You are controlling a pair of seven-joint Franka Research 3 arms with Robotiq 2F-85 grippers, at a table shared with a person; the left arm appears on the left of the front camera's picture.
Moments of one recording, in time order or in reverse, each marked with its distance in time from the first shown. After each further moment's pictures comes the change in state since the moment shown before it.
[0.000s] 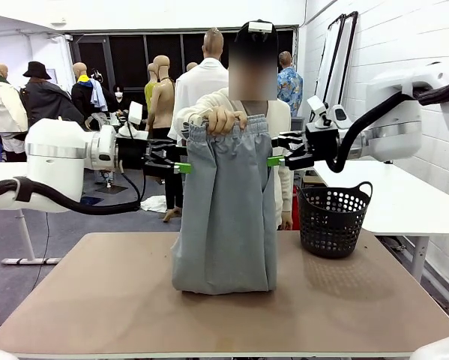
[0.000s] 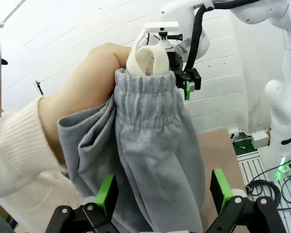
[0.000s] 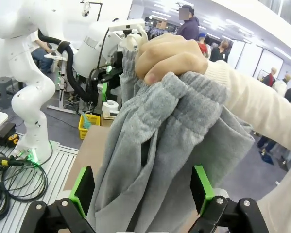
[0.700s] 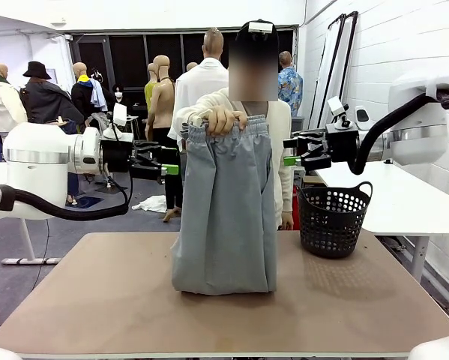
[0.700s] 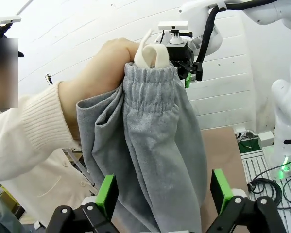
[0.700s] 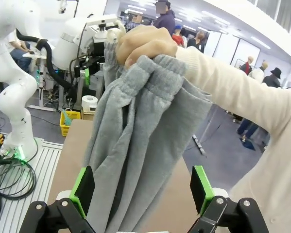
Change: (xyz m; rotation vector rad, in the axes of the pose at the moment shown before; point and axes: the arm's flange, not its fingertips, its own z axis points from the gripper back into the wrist) left arm -0.002 -0.013 0.028 0.060 0.011 0.015; right arm -0.005 0.012 0.040 -0.129 0.031 -0.011
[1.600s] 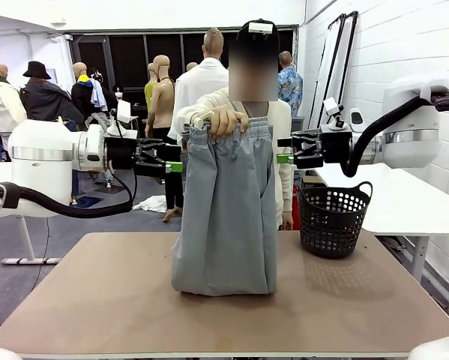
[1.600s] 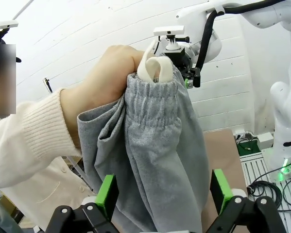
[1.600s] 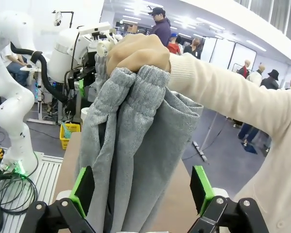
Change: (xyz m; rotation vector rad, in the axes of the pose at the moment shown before) left arm 0.008 0.000 -0.011 -0.013 -0.010 -0.009; right arm -0.002 0.002 -0.016 -0.012 -0.056 -0.042
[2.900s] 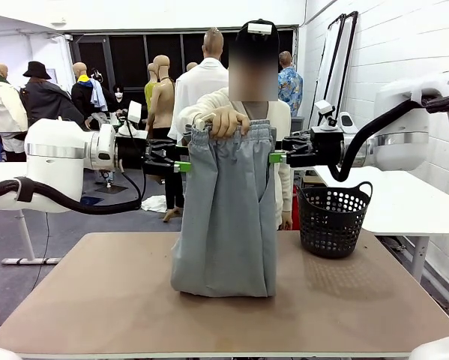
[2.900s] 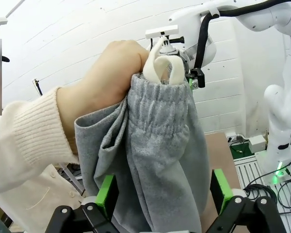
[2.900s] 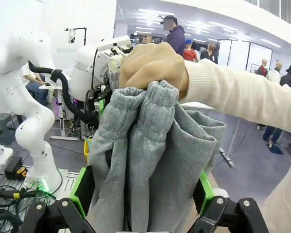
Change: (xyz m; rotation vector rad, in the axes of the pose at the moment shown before) left arm -0.004 0.012 -0.022 -0.058 -0.012 0.022; right arm -0.002 0.006 -0.022 0.097 -0.059 -0.122
